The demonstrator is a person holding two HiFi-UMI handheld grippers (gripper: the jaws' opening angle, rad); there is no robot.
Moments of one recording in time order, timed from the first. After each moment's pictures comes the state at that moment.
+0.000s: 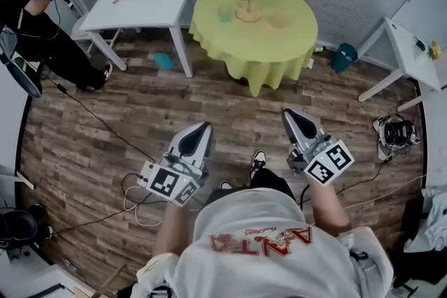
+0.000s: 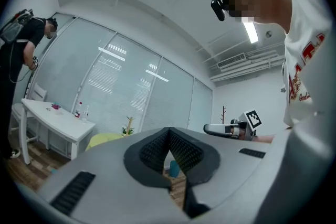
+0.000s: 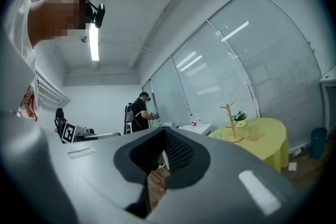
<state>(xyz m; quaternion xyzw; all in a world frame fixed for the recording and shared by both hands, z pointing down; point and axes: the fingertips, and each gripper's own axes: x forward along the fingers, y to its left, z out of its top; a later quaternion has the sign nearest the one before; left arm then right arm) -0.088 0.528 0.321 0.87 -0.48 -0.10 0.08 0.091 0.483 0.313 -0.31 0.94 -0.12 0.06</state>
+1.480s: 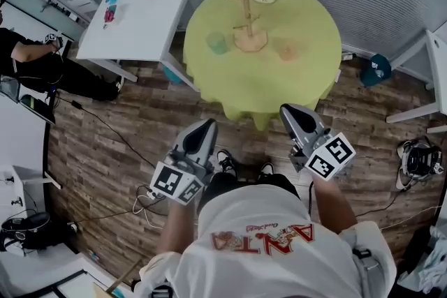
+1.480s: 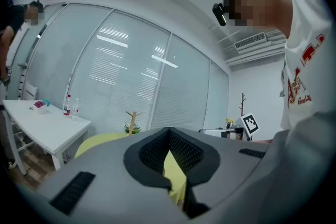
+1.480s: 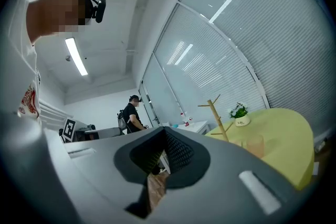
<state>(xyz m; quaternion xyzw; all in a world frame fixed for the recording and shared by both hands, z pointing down) -0.005 0.184 0.336 0.85 -0.52 -0.03 0.11 0.149 0.127 0.364 -0.25 0.95 -0.19 0.07</state>
